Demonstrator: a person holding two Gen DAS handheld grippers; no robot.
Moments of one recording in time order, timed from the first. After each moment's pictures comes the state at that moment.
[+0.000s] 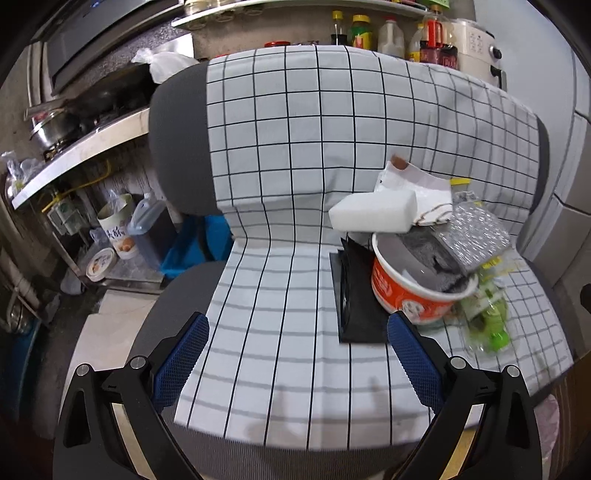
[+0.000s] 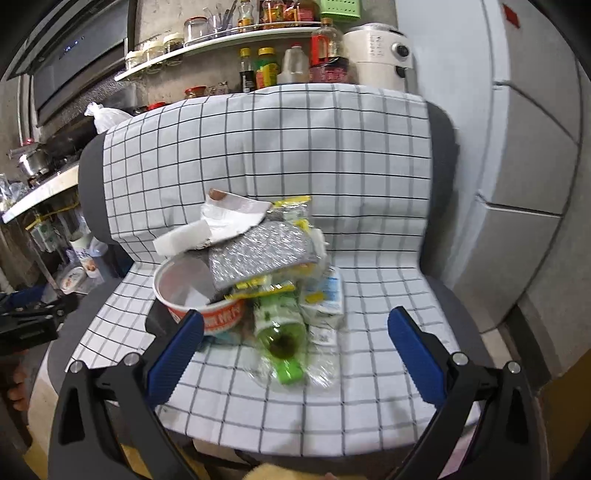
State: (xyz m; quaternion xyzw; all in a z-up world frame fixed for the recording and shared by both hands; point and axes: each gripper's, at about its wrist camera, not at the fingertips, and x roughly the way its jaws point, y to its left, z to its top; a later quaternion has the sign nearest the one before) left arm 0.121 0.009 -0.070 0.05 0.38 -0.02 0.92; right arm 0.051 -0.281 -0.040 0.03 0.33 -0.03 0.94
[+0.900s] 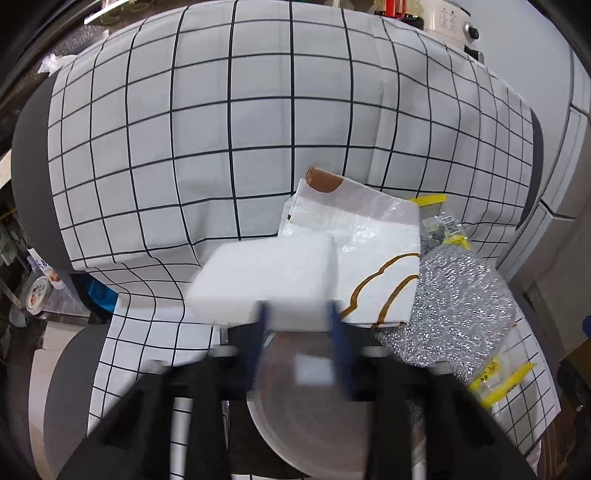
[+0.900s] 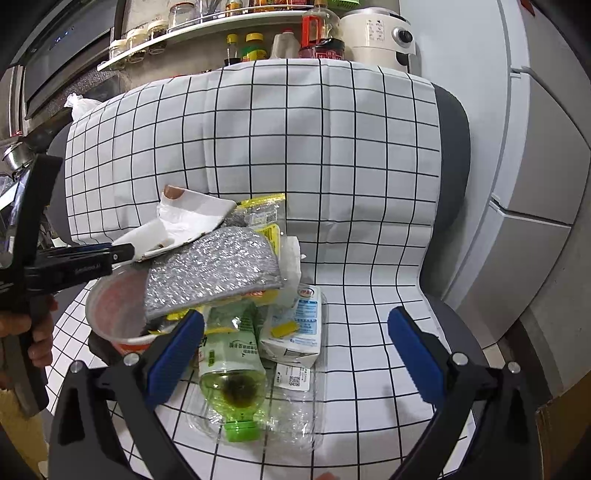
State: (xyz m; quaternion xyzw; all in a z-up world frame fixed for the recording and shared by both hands) left arm 0.248 -0.092 -0.112 0.02 0.39 -0.13 0.91; right arm 0.111 -0.319 -0.078 0.01 0.32 -0.04 0.95
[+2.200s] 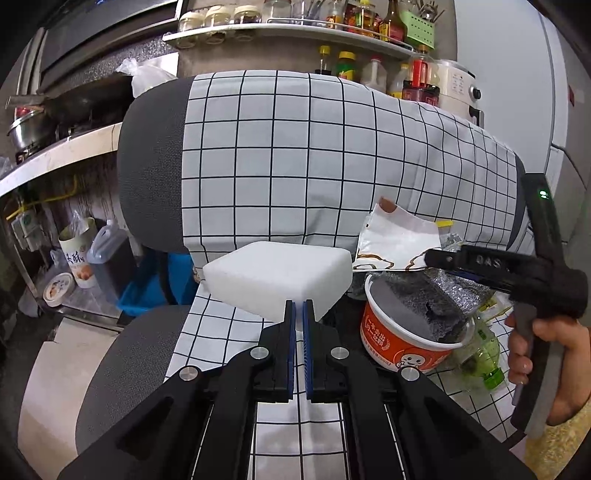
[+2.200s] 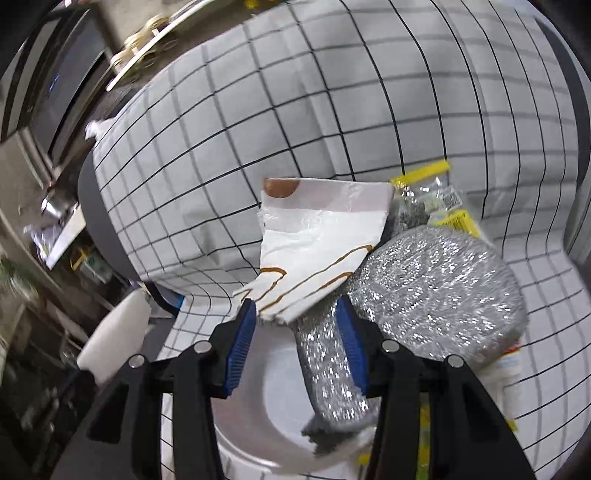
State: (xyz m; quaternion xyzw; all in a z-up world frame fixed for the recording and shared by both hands) left arm 0.142 0.026 -0.089 -0.01 0.30 -0.10 0.95; right arm 0.223 -0.226 -0.107 0.19 0.38 0.08 0.90
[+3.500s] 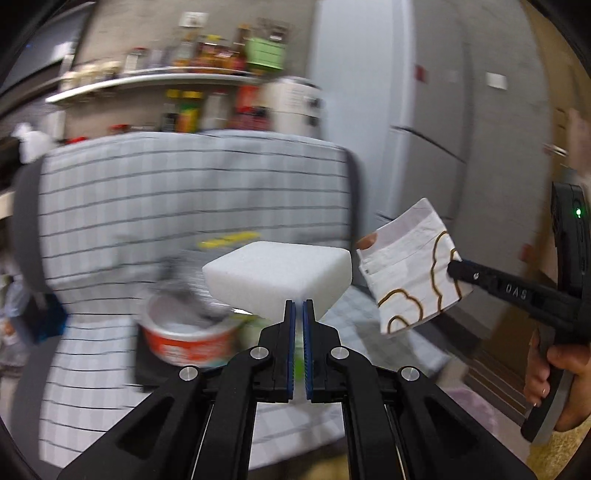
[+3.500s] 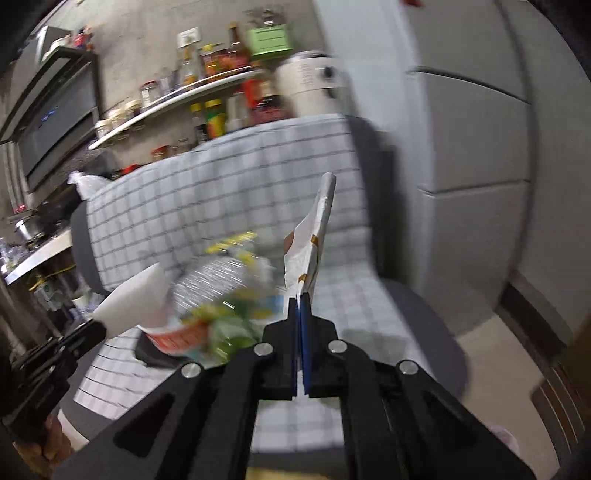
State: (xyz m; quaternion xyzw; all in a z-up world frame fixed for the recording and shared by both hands) left arm 0.011 -0.135 -0.059 0.01 0.22 -0.33 0.92; right arm -0.060 -0.378 -0.055 0.12 0.24 -0.10 0.96
